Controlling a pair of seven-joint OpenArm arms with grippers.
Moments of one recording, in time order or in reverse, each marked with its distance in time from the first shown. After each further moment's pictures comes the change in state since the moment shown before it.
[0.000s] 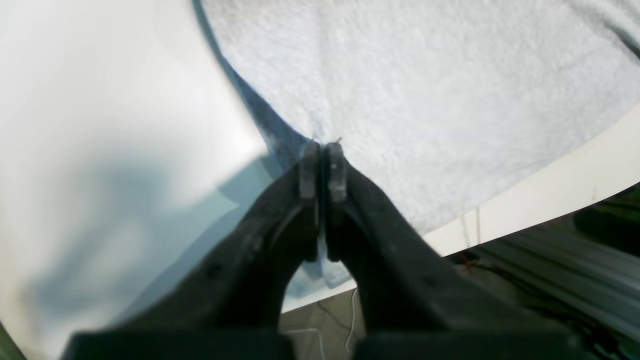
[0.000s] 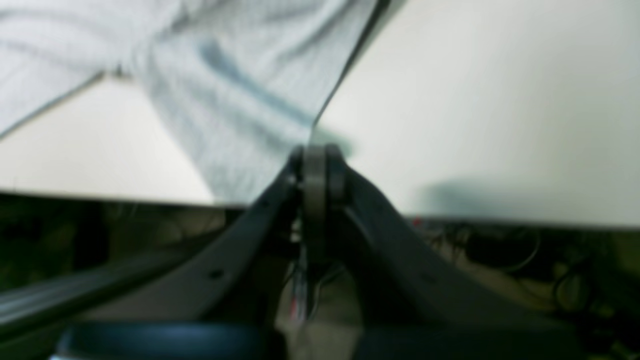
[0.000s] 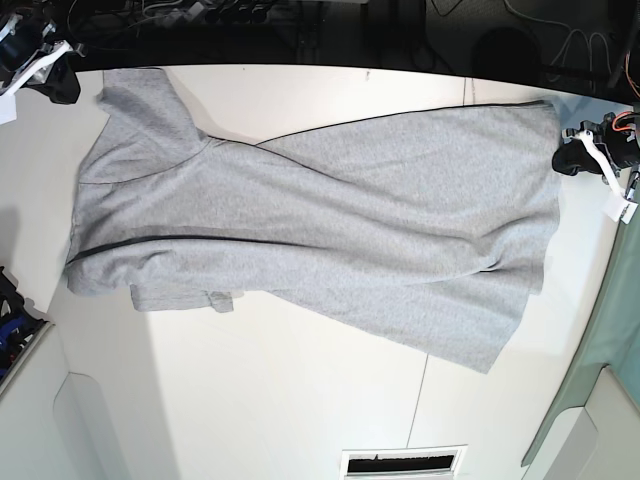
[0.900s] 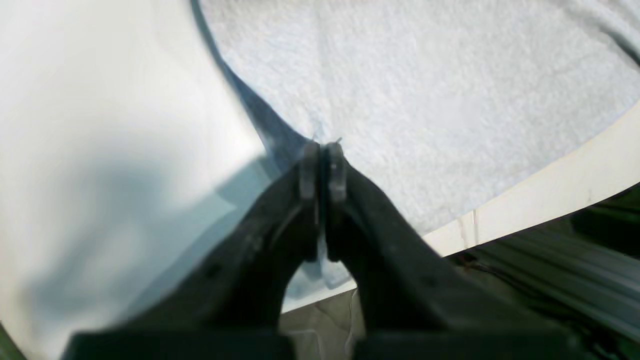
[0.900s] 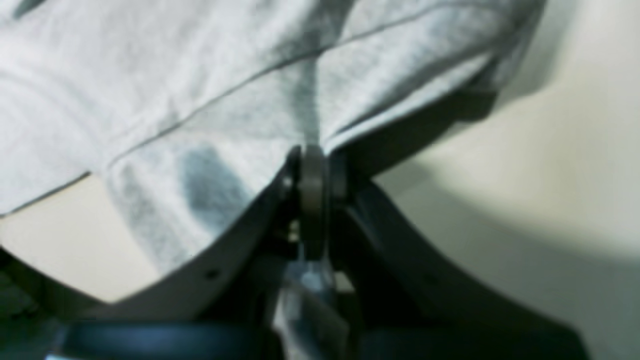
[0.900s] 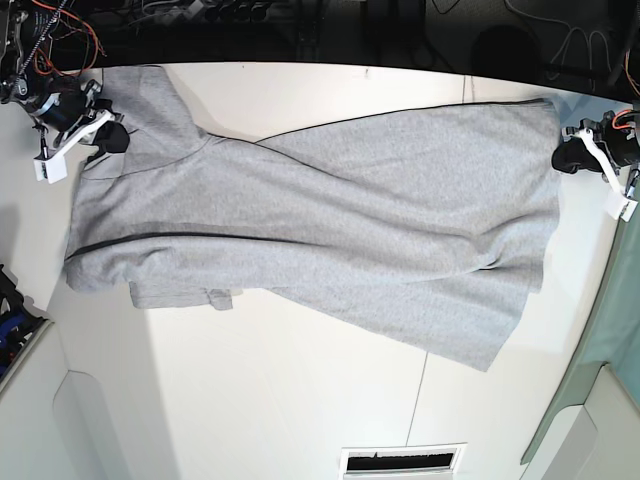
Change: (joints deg) left arm 0.2 0.0 0.0 0.0 1.2 0.0 0.0; right arm 21.9 0.2 -14.3 -24.7 -0.7 -1.3 -2.7
